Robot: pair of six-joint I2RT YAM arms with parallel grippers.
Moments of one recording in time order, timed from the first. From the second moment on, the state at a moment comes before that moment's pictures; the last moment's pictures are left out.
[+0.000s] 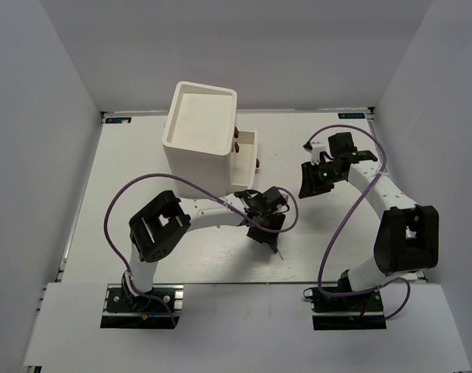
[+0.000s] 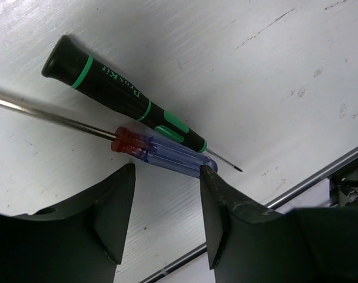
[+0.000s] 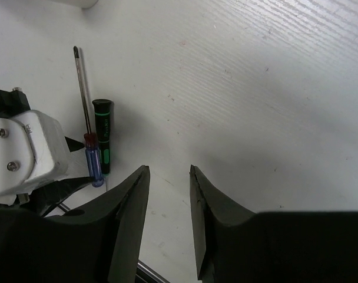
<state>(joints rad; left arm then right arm) -1.07 1.96 1.33 -0.51 0.08 -0.59 0.16 1.52 1.12 -0.76 -0.48 -0.16</state>
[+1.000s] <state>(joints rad) -1.06 1.76 1.22 -0.58 -0.02 -0.54 0.16 1.51 1.11 -0.77 -0.49 -0.16</state>
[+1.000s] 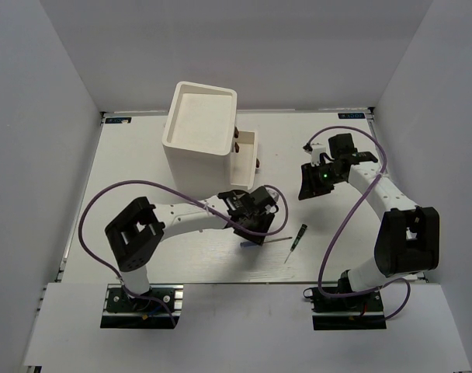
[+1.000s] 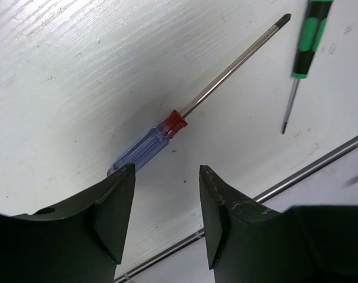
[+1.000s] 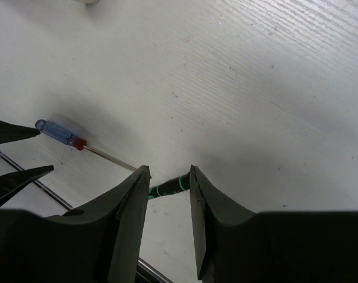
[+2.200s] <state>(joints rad) -1.01 1.91 1.79 -0.79 -0.26 -0.25 0.14 1.47 1.10 -0.79 -0.42 -0.20</state>
